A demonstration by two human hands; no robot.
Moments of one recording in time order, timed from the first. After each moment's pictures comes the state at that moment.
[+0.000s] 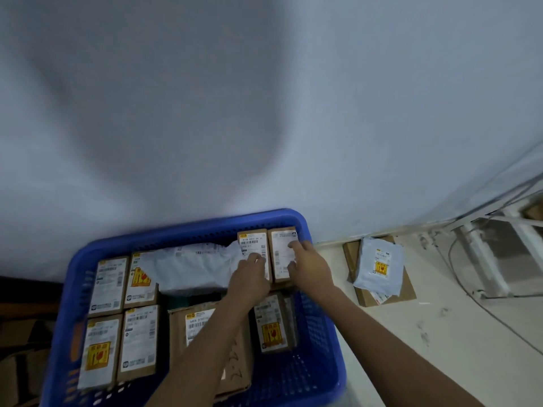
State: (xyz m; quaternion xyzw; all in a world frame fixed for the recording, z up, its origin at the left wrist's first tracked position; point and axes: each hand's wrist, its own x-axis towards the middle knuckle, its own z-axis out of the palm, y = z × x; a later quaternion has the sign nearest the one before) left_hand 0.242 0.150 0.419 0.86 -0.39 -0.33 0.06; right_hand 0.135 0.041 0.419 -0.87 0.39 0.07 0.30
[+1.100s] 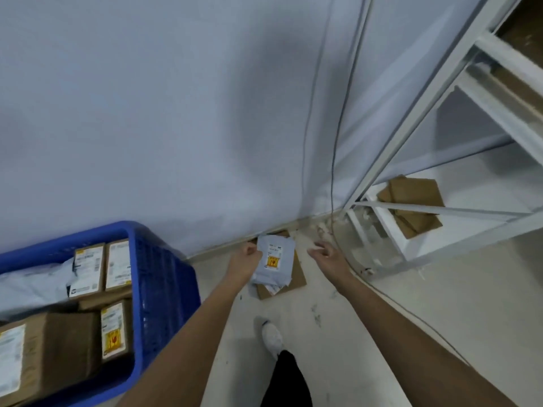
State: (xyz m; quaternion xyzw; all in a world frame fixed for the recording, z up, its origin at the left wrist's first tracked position) left_hand -0.122 -0.129 0.492 0.81 -0.17 -0.45 0.33; right_hand -0.301 -0.234 0.489 -0.58 0.60 -0.05 0.55
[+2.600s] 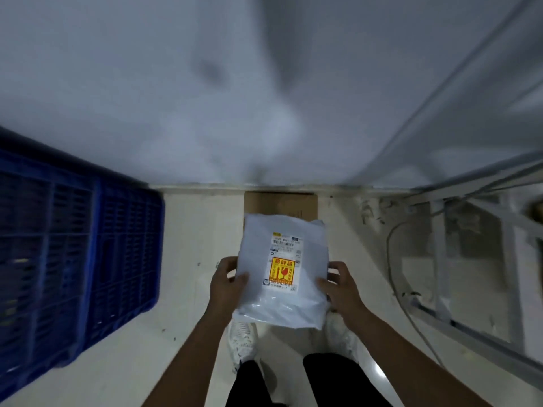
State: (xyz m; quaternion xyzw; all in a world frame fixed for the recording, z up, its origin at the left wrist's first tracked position) left_hand -0.129 -0.175 0.068 0.81 0.08 -0.41 0.40; right_hand -0.286 -0.359 0.057 -0.48 0.59 0.13 0.63
